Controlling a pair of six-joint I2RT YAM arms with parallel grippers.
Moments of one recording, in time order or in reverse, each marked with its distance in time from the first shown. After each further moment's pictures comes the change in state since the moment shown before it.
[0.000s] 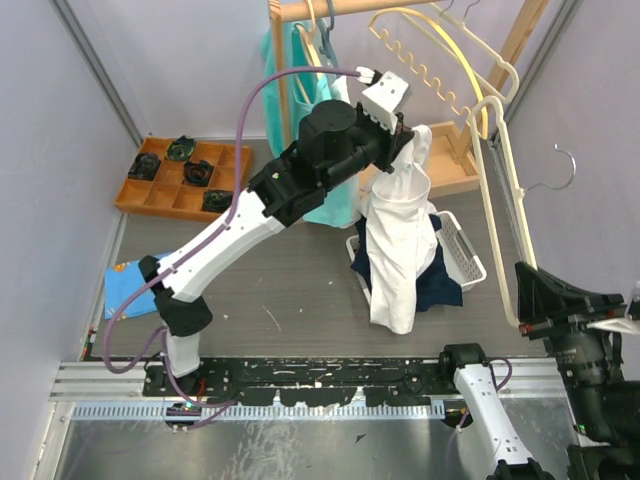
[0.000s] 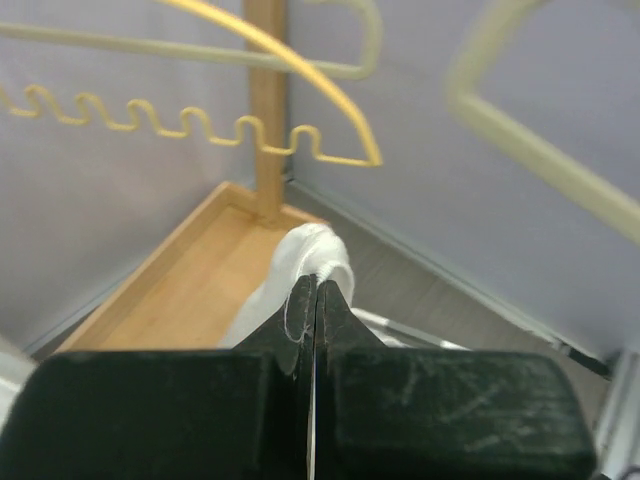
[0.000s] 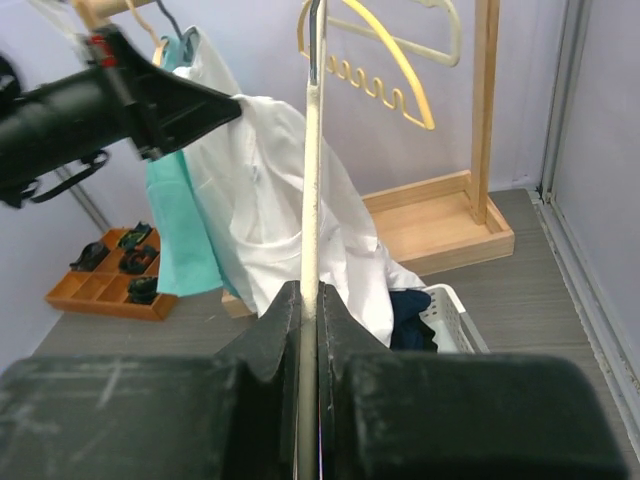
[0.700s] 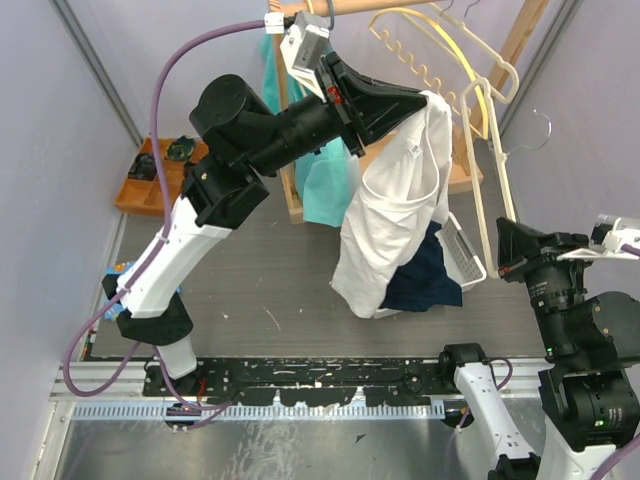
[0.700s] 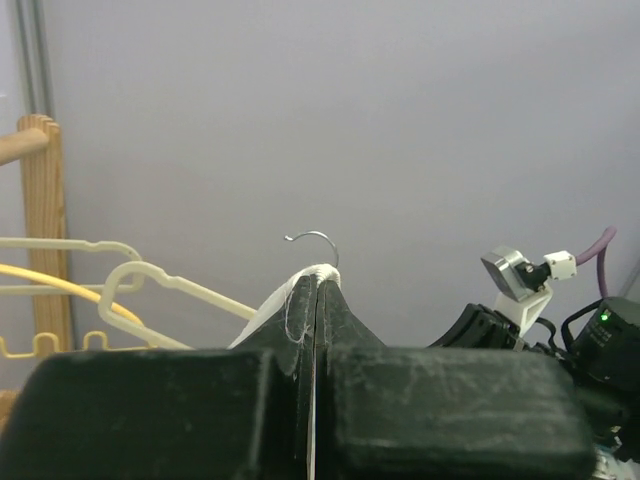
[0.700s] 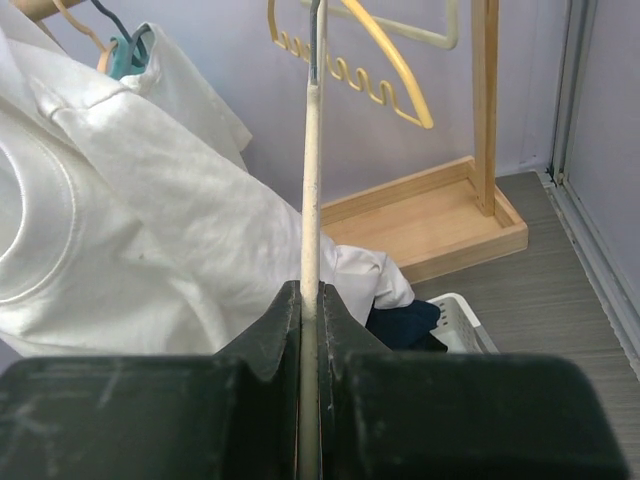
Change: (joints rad) left arm -0.005 -0.145 0.160 0.152 0.439 -0.291; right arm 0.000 0.060 -0.266 0.270 0.051 0.062
